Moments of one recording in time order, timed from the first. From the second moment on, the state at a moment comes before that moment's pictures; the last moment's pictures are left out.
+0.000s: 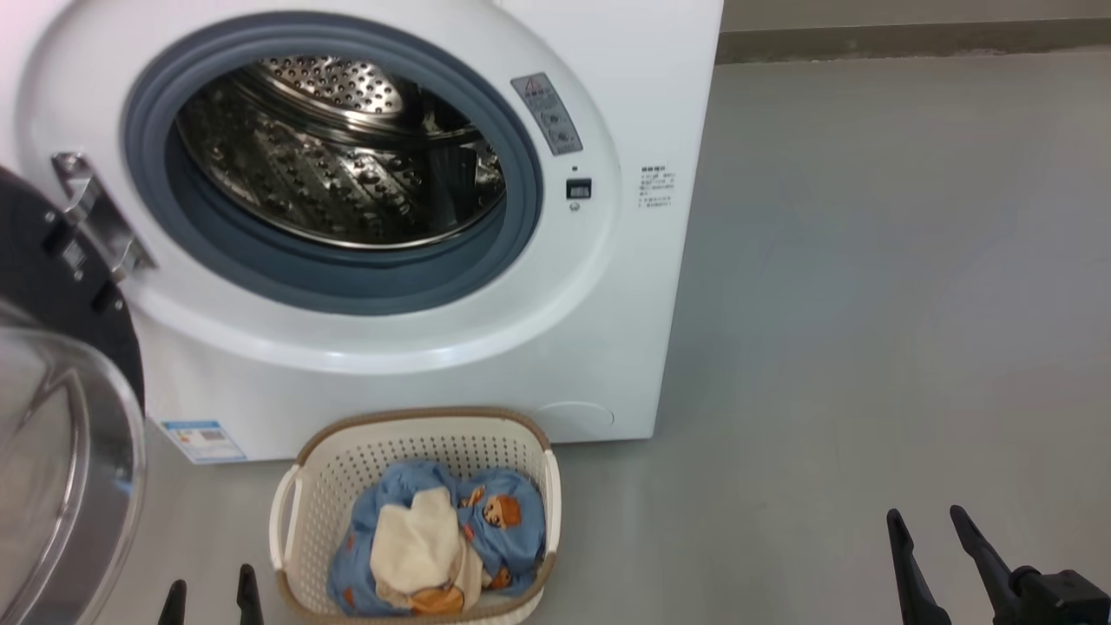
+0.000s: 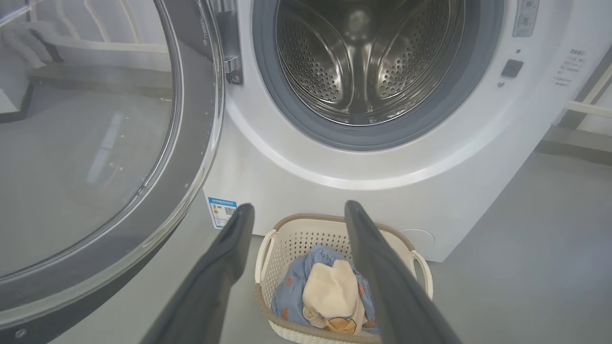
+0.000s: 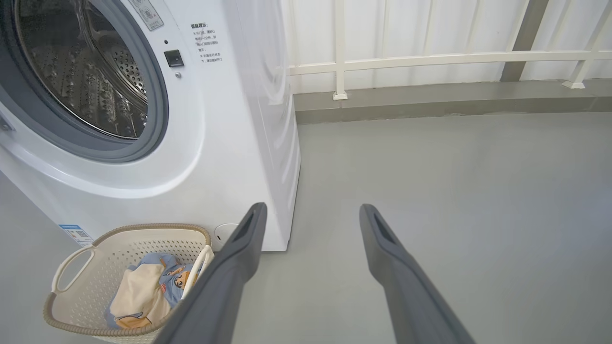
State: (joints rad) left arm 0.17 0.04 0.06 0.14 -0.25 -0.02 -0.26; right arm 0.10 -0.09 -0.12 0.18 0.18 0.13 -0.25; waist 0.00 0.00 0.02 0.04
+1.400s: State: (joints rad) left arm 0.09 0.04 -0.02 0.33 -0.28 -0.05 -0.26; right arm 0.09 -0.09 -0.11 0.18 0.18 0.13 -0.25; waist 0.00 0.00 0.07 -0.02
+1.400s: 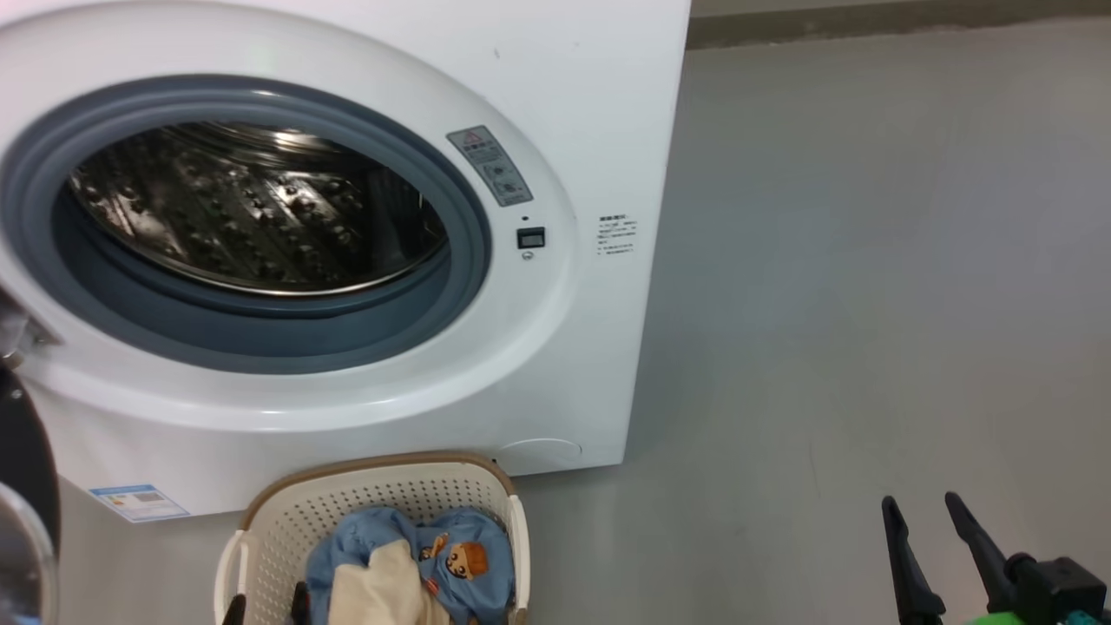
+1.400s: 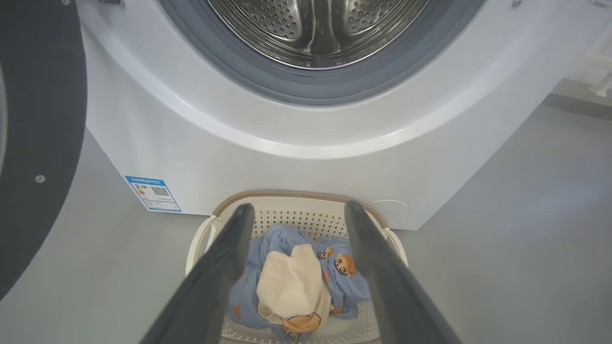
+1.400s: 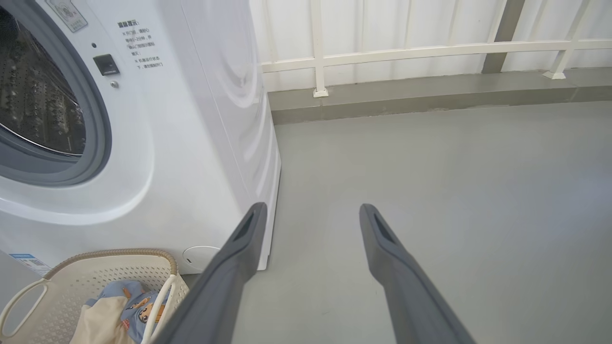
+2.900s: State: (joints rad) left arm -0.57 0.09 0.00 1.25 -0.28 0.00 -0.24; right arm -0.19 -0.09 -0.07 0.15 0.22 0.13 -0.25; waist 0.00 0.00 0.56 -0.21
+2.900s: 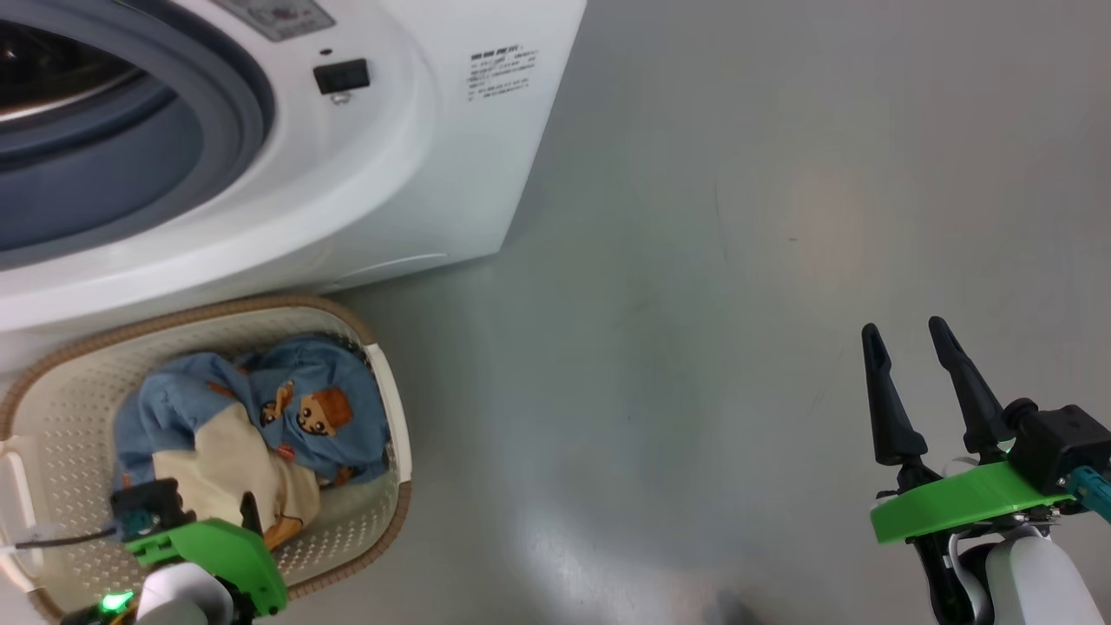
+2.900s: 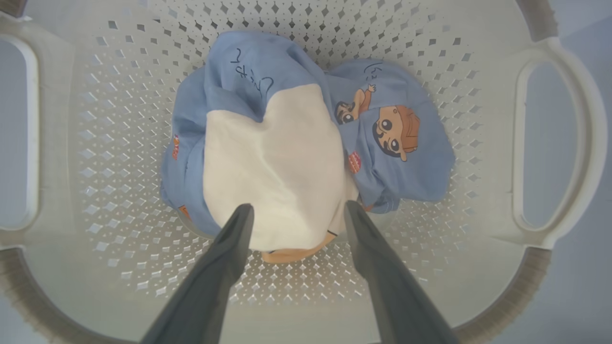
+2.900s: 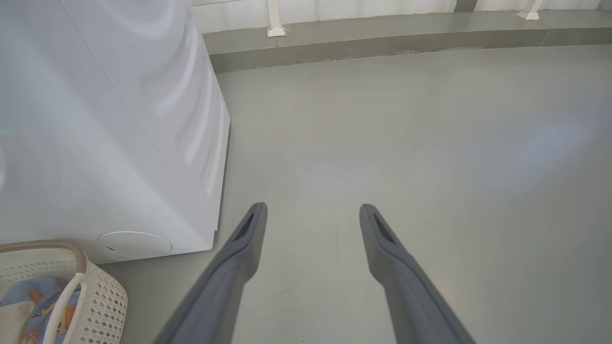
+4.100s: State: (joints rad) left arm -0.75 0.11 -0.03 1.28 -0.29 0.02 -0.25; right arm -0.23 -0.13 -0.09 0.09 0.23 0.13 -0.25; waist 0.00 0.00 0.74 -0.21
